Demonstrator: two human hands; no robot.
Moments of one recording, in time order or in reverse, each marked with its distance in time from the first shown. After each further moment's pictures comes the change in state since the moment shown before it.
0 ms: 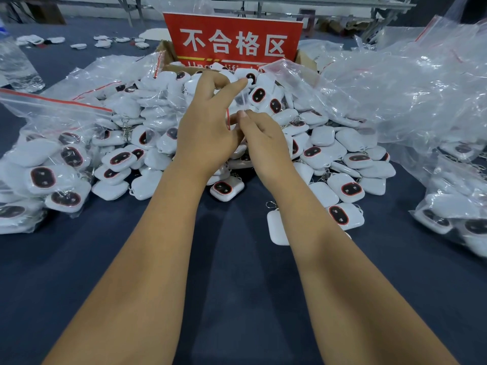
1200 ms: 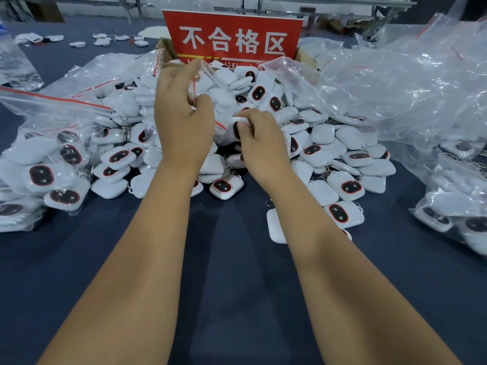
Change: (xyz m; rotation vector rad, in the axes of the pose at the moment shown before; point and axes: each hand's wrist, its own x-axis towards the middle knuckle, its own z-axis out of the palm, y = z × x) left_hand 0.002 -0.001 -0.011 -0.195 0.284 -0.286; right_hand 0.007 0.012 0.003 -0.377 0.039 -0.033
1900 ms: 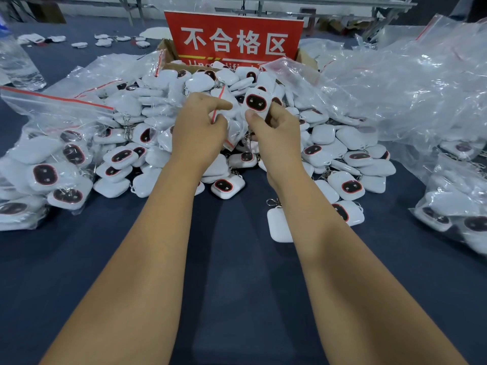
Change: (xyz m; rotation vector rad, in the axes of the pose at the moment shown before) left_hand -0.003 -0.018 0.009 0.144 -0.324 -0.141; right_hand -0.002 -0.006 -0.011 0.552 0.152 0.162
